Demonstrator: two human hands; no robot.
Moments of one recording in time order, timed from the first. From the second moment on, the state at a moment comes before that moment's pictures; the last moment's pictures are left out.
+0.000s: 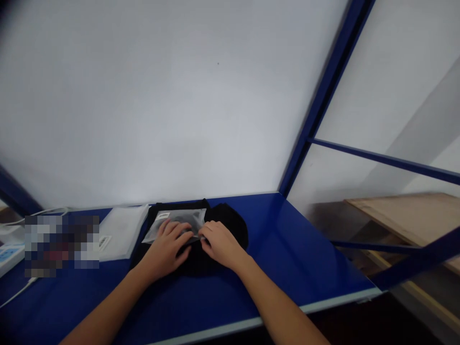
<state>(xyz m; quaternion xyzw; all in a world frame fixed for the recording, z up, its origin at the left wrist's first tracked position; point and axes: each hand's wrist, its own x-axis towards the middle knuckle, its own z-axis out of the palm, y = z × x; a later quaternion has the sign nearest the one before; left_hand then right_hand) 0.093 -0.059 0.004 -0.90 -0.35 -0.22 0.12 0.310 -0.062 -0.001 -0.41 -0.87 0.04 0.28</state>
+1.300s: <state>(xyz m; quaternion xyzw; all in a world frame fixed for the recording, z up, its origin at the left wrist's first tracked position) 0.032 -0.035 0.042 -0.78 -0.44 -0.44 -0.07 0.350 -0.045 0.016 -0.48 -0.62 0.33 0.53</state>
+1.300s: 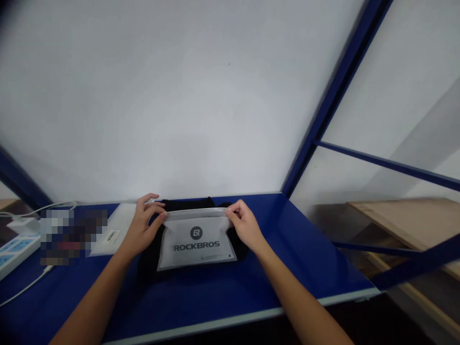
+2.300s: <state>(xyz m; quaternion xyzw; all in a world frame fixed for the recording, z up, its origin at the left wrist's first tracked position) 0.073 0.032 -0.006 -0.84 -0.52 -0.12 -0.09 0.284 -0.073 -0.002 -0.42 -0.88 0.19 0.10</state>
